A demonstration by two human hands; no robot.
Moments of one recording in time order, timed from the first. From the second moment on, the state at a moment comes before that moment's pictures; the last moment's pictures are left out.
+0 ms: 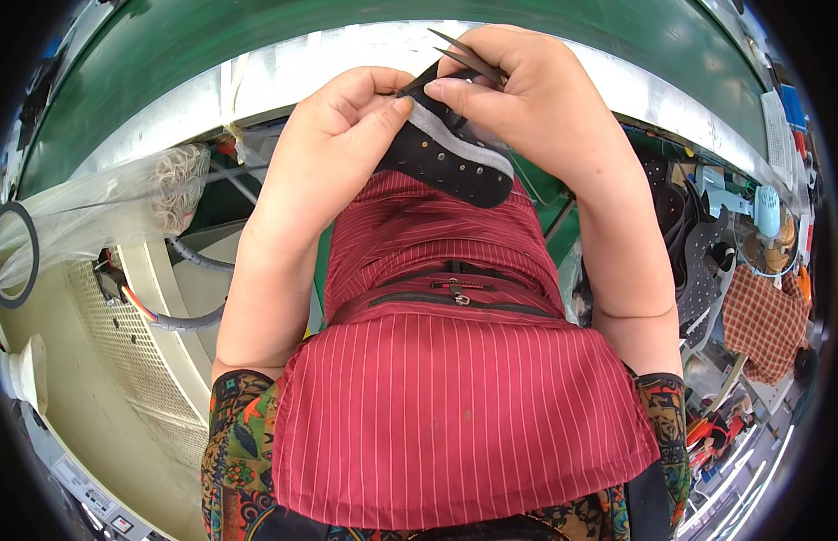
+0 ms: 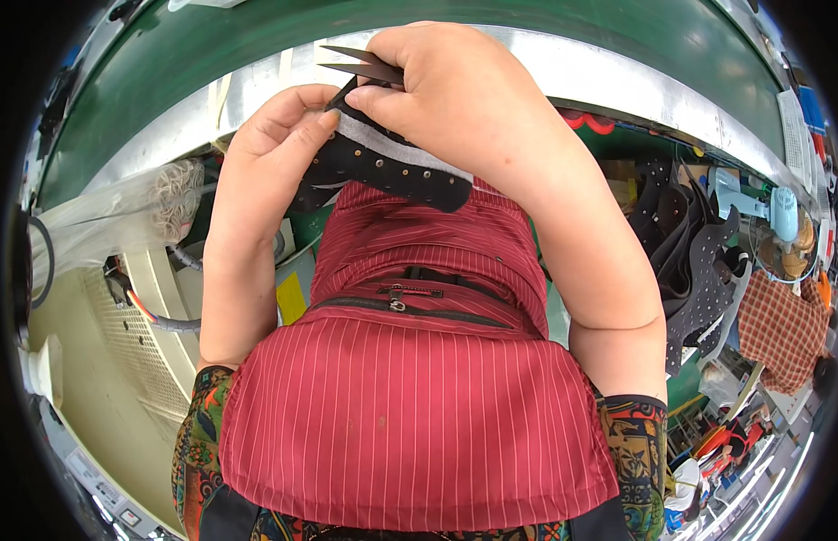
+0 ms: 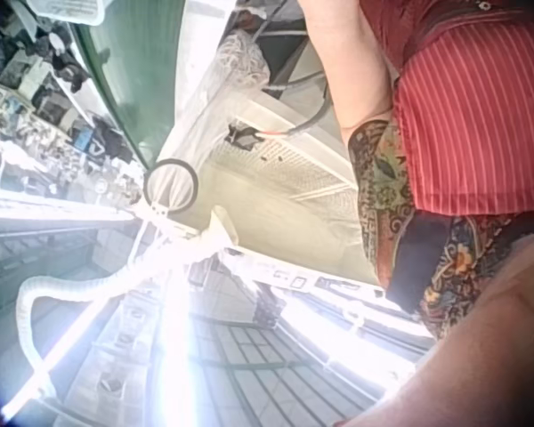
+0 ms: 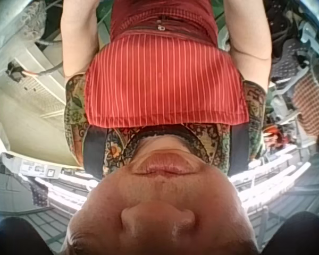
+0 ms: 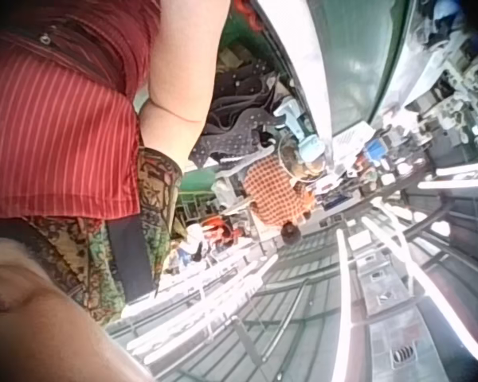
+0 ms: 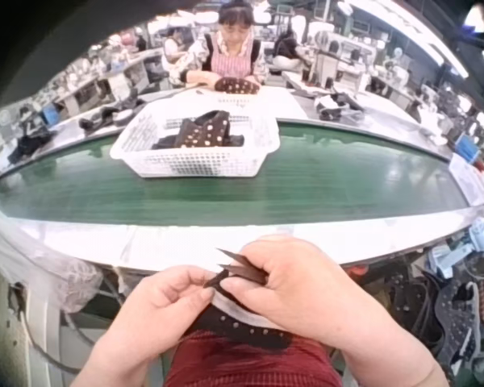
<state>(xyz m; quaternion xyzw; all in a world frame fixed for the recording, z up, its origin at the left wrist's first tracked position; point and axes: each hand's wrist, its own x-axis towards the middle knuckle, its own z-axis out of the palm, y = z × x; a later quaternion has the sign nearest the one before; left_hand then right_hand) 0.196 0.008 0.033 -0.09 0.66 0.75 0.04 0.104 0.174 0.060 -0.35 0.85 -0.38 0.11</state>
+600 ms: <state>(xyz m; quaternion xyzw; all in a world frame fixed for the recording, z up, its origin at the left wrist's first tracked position) 0.200 0.012 0.042 -0.13 0.62 0.77 0.07 0.095 0.179 0.106 -0.22 0.84 -0.44 0.22</state>
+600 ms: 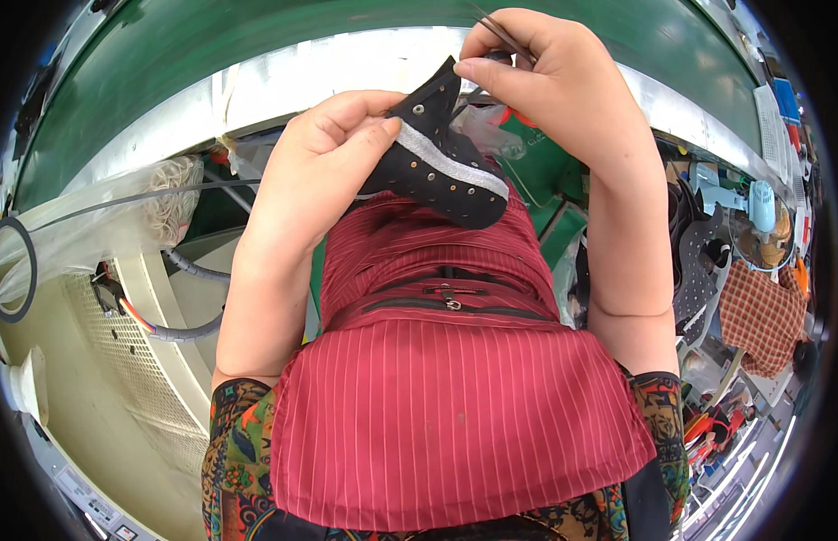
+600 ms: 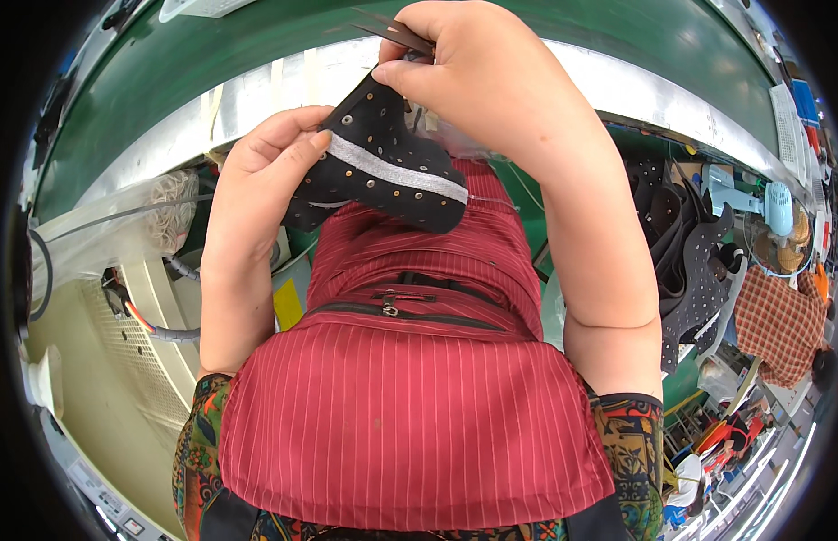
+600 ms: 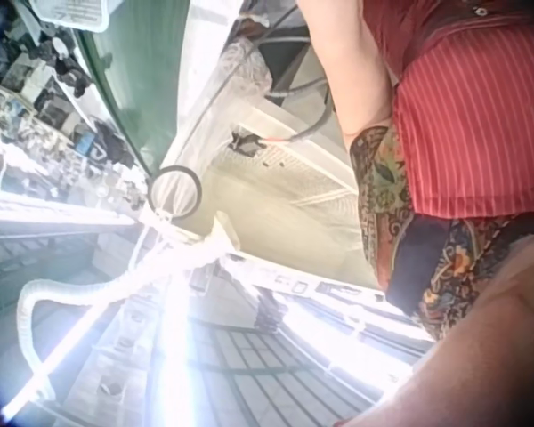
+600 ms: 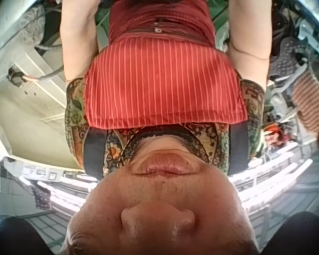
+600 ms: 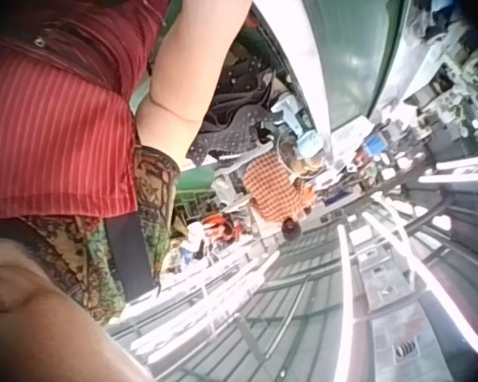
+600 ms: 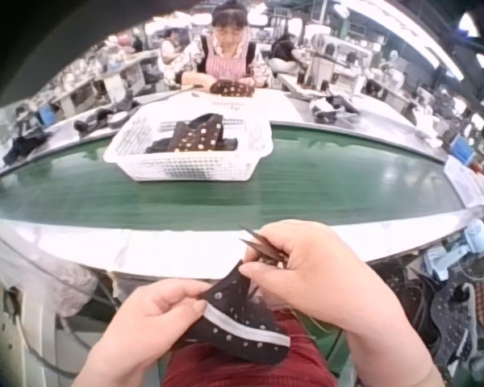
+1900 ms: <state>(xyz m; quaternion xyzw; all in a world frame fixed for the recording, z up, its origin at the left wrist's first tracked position) 0.204 0.016 0.044 0.02 0.79 0.61 0.02 0.104 0.182 0.102 -0.31 0.76 -0.44 0.37</state>
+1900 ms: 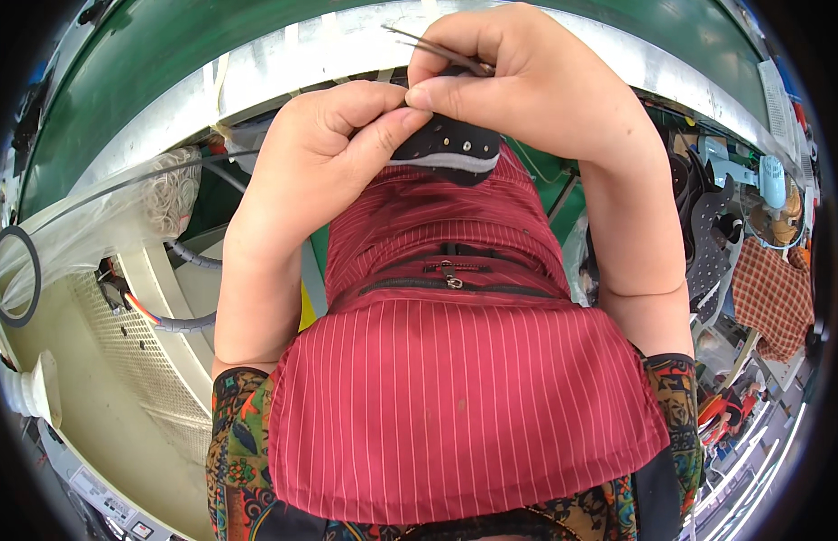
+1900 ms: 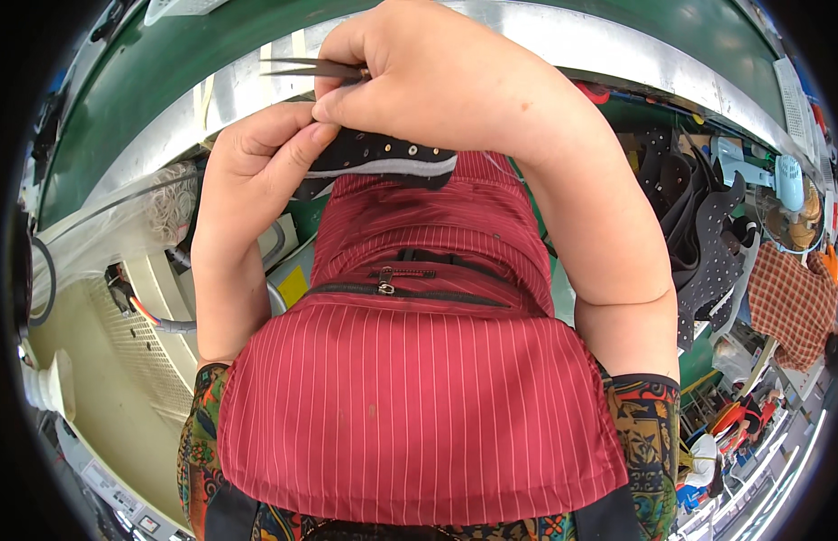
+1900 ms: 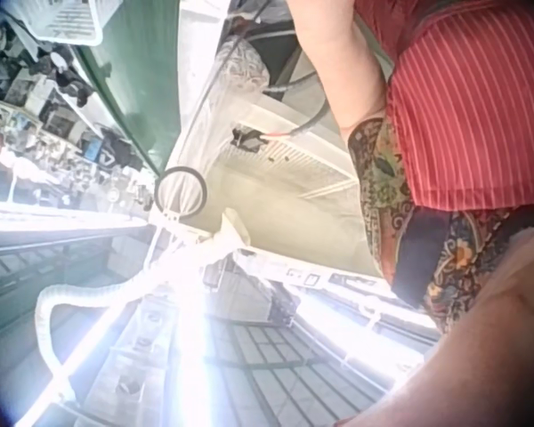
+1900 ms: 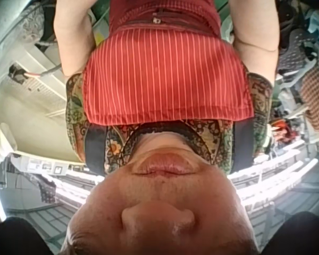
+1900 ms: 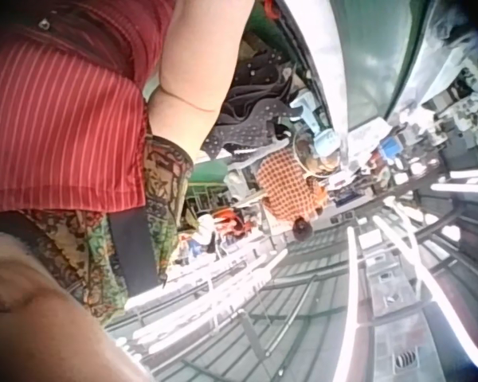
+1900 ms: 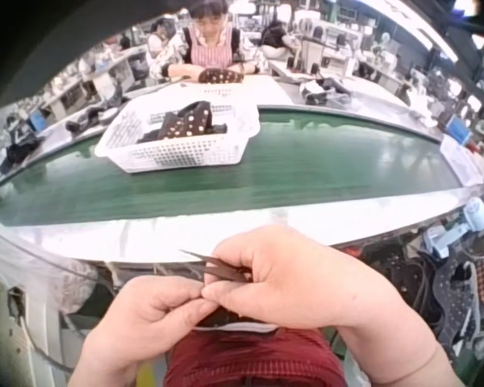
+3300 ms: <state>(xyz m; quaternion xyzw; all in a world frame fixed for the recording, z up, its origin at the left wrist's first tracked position) 0.264 0.029 0.085 0.15 0.93 0.34 -0.05 0.093 0.327 0.007 -0.33 0.93 -0.14 0.01</state>
